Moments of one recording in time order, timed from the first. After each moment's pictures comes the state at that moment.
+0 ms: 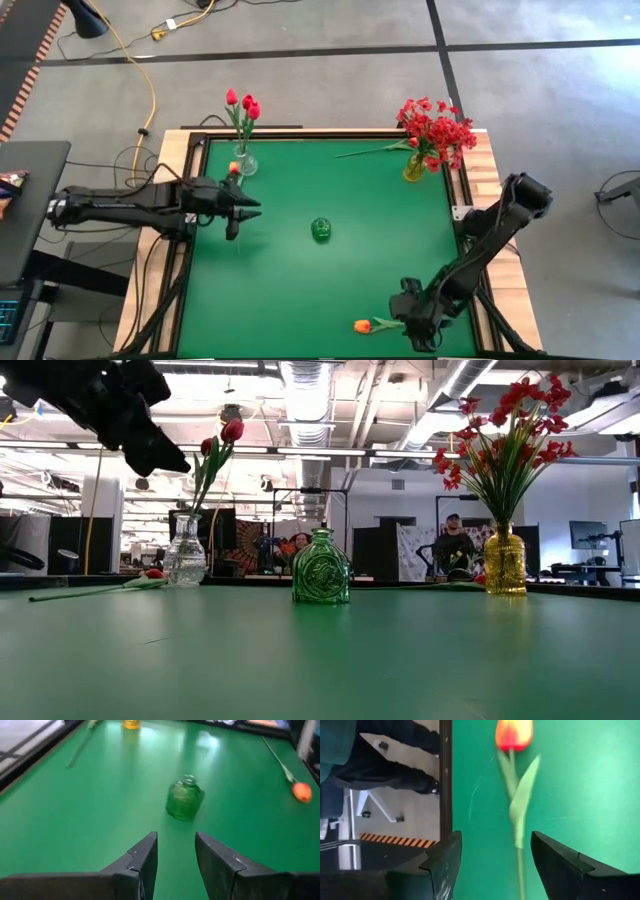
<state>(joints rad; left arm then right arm) 0.09 0.65 0.46 -0.31 -0.02 -0.15 0.84 1.58 1.07 -0.55 -0.01 0.88</state>
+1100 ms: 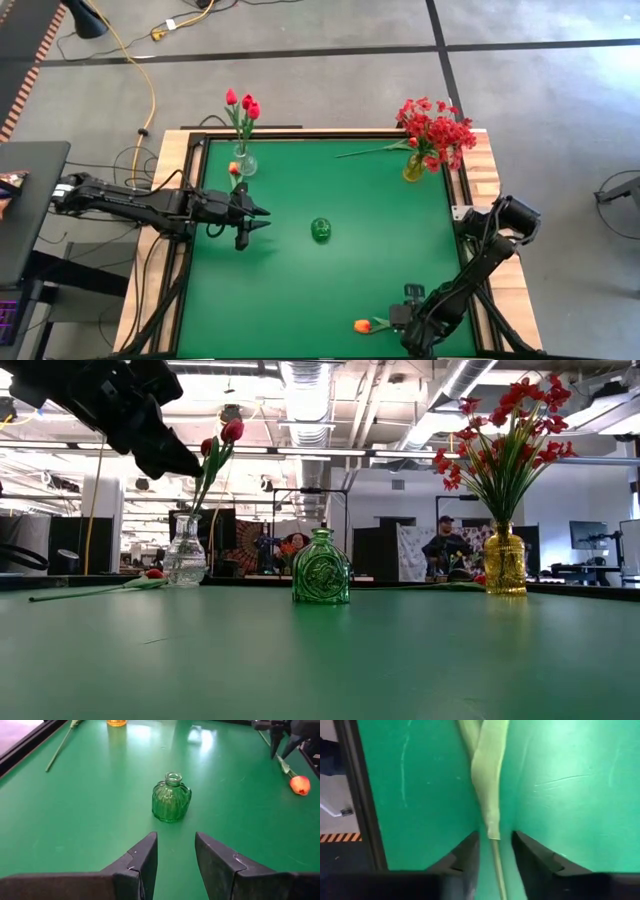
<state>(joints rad) -0.06 0.81 0.46 -0.16 -0.14 -0.19 0.92 1.85 1.08 -0.60 0.03 1.00</state>
